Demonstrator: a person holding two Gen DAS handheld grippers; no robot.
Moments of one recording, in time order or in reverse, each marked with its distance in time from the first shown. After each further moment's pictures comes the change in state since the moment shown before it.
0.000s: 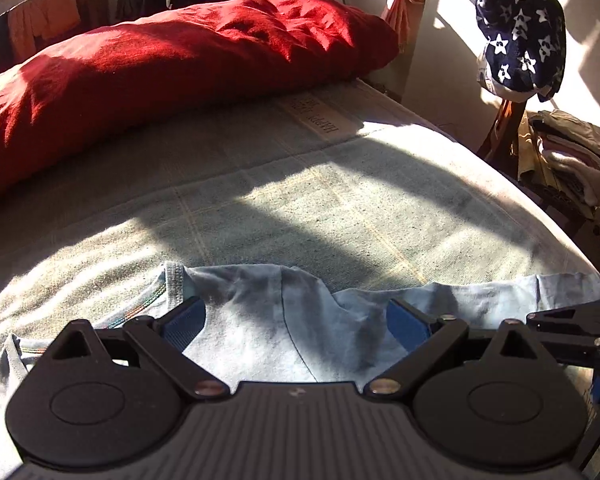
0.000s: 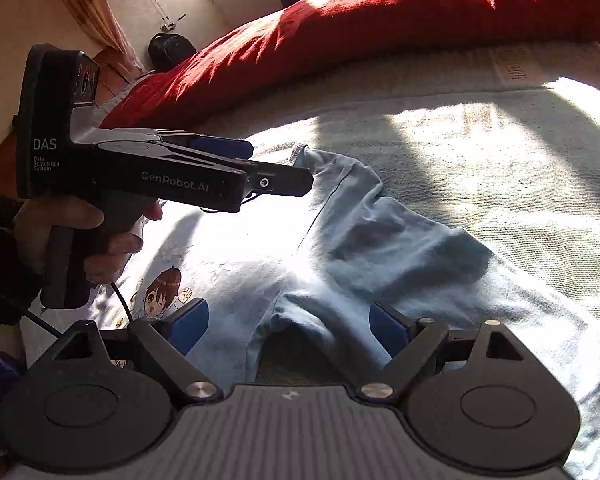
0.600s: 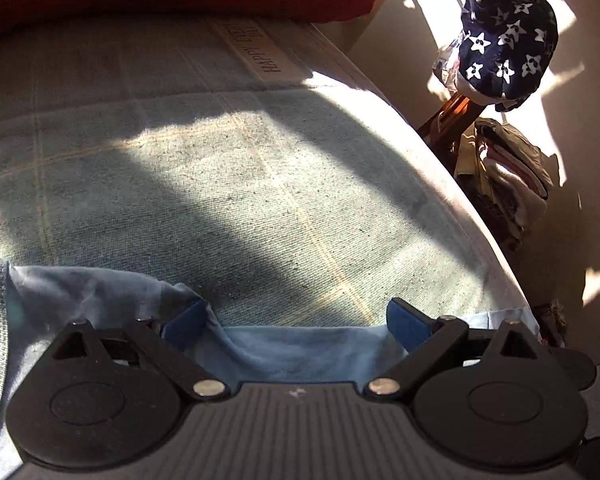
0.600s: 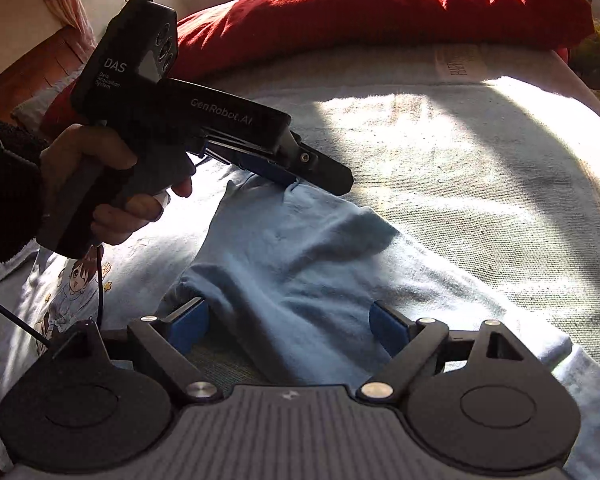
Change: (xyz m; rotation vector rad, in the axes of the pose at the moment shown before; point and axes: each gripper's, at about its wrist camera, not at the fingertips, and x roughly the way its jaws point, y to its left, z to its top) left arm 0.098 0.005 0.030 -0.138 0.154 -0.289; right arm -0.016 -0.032 -0.014 -0.032 0.010 -0.205
